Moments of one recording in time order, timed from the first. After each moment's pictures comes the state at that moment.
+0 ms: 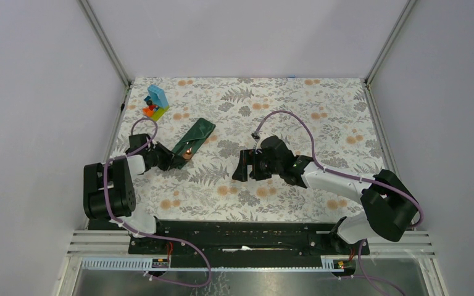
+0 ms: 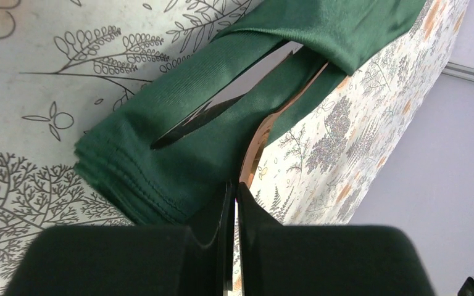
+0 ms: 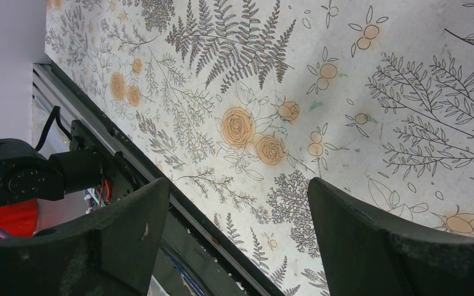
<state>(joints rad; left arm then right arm) 0.21 1.56 0.61 0.01 0.59 -0.78 0.81 1.44 0.80 -0.04 -0.23 0.68</state>
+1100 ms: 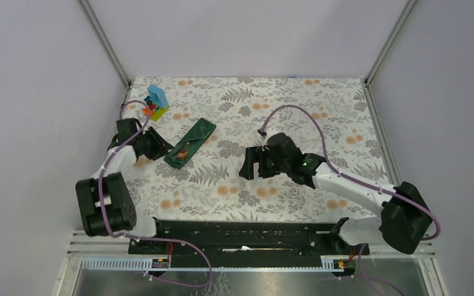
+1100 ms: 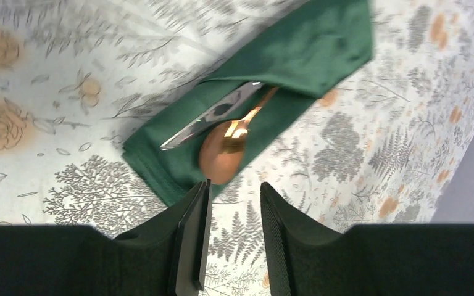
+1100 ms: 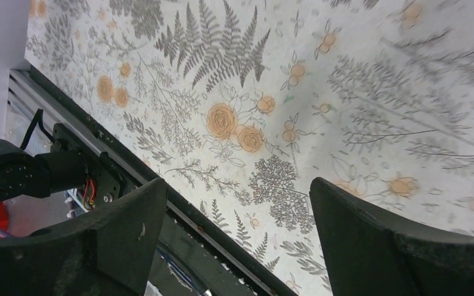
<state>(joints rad) 0.25 1.47 0.81 -0.31 0.46 -0.54 0.81 1.34 0.82 -0.18 -0.17 0.63</state>
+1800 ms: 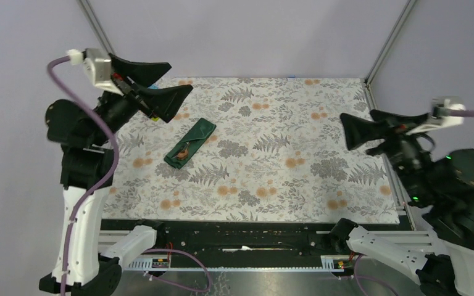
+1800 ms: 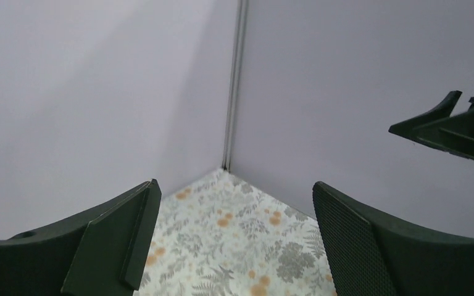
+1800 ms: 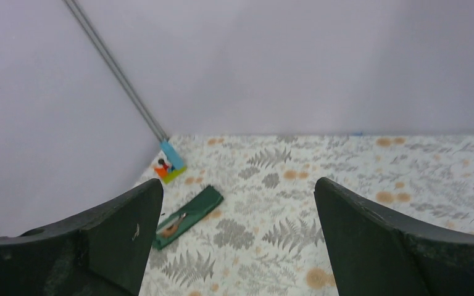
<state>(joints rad) -0.20 0.98 1.53 -0.16 0.63 -0.40 0.80 0.74 1.53 -0.70 0.46 0.27</state>
